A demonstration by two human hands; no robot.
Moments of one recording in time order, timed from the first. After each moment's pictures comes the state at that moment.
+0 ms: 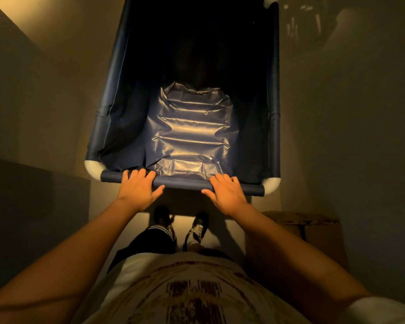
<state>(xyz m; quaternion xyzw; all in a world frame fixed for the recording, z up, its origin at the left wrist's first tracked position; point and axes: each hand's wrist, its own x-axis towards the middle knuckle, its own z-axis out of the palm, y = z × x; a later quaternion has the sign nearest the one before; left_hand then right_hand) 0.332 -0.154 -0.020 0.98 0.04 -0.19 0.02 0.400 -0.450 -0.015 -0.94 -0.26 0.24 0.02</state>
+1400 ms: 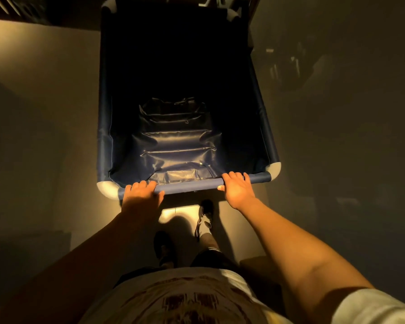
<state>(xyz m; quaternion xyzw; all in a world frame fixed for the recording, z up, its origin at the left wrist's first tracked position) 0.545 -0.078 -0.020 1.00 0.04 -0.06 0.04 0.654 -0.378 0.019 -0.95 -0.16 0.27 0.00</state>
